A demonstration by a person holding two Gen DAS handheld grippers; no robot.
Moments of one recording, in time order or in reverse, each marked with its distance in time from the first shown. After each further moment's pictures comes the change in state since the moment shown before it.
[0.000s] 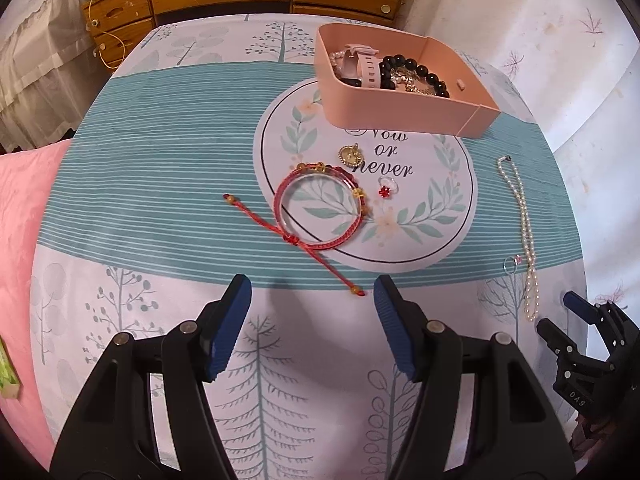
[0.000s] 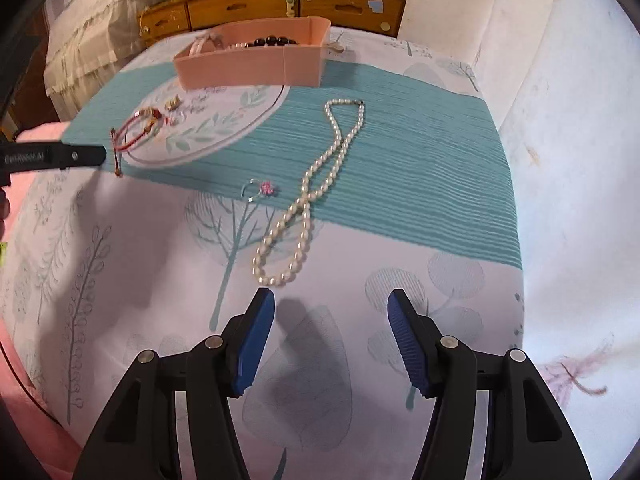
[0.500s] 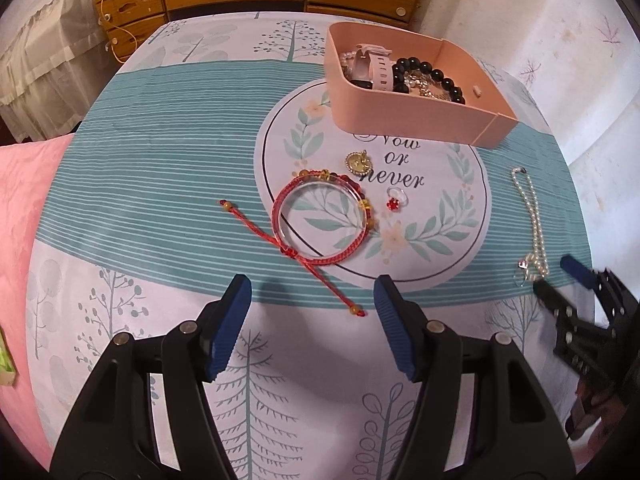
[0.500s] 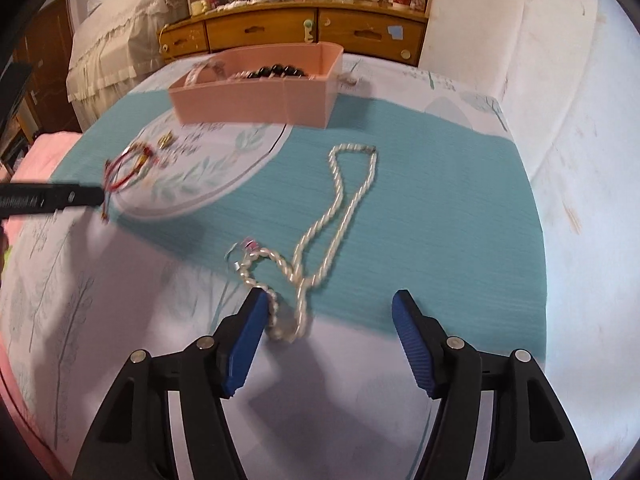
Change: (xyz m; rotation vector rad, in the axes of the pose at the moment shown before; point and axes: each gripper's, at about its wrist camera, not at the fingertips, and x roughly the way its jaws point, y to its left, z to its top) left arm 0.013 -0.002 0.008 -0.043 -0.005 0.035; right arm 0.040 -0.009 0.051 -0.046 -0.107 0.053
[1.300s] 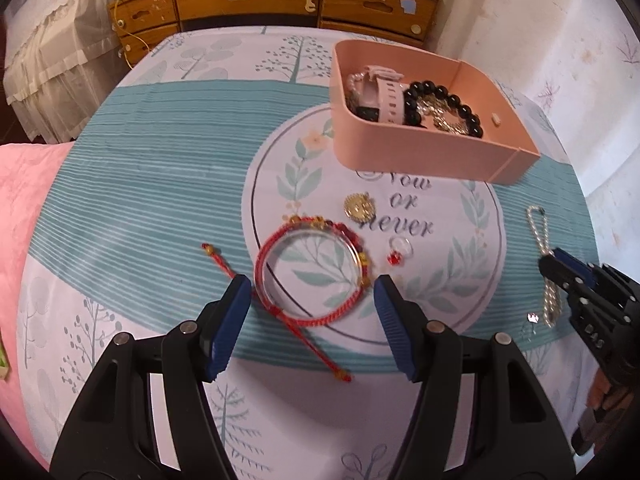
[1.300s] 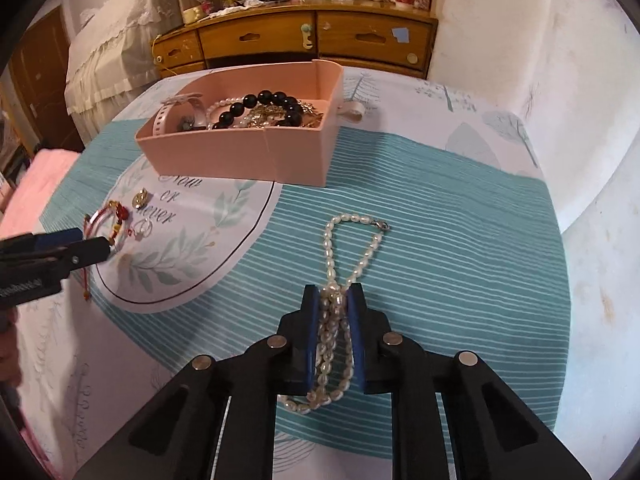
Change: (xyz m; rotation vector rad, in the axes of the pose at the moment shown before) left arm 0.022 -0.010 0.023 -0.043 -0.075 0.048; right arm 0.044 0.000 0.067 0.044 0.017 0.040
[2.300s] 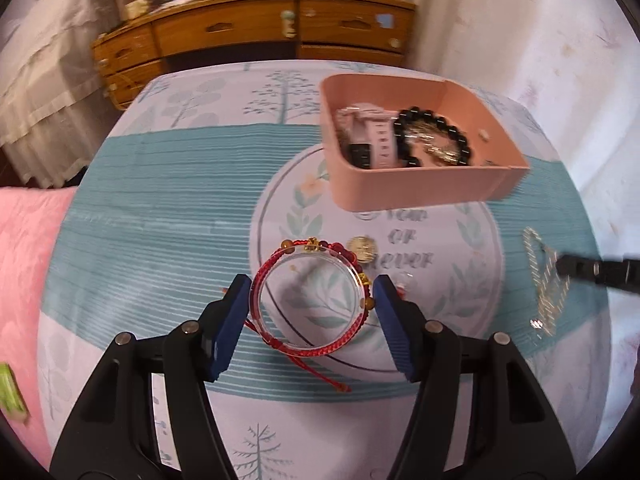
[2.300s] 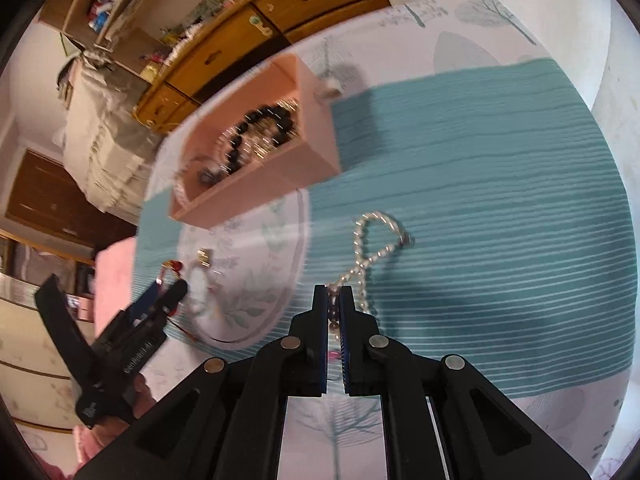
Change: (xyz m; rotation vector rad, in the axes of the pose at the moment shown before) left arm -0.011 0.004 0.023 0.136 -0.056 -0.032; right arm -0.019 -0.035 0.015 0.457 0.157 0.327
